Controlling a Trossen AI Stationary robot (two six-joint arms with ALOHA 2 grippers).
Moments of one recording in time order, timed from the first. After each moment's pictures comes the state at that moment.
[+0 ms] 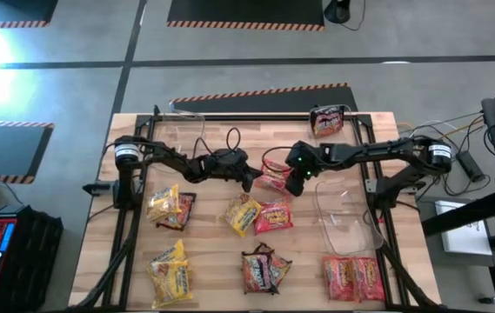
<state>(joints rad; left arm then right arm) 0.23 1.96 0.78 0.82 0.11 -0.55 -0.28 1.47 0.78 -0.32 -0.11 0.28</state>
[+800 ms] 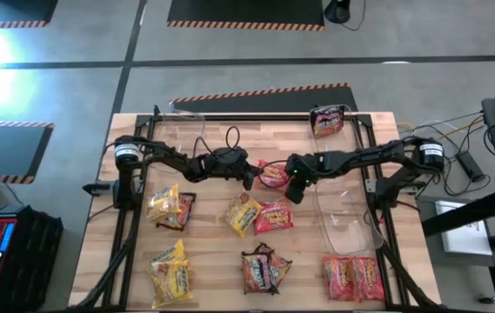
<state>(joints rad) 0.24 1.95 0.79 0.84 0.10 -0.57 -0.19 1.55 0.78 -0.35 0.03 0.30</state>
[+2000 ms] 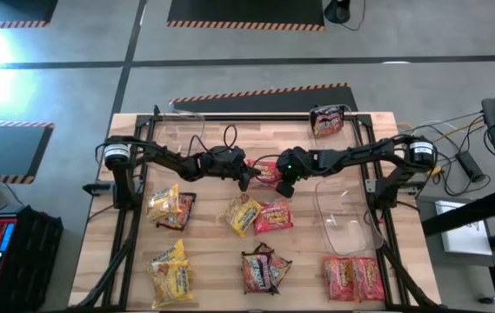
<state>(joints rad) 0.24 1.86 0.76 0.76 0.14 -0.54 -0.22 1.64 0.82 -0.17 0.11 0.16</state>
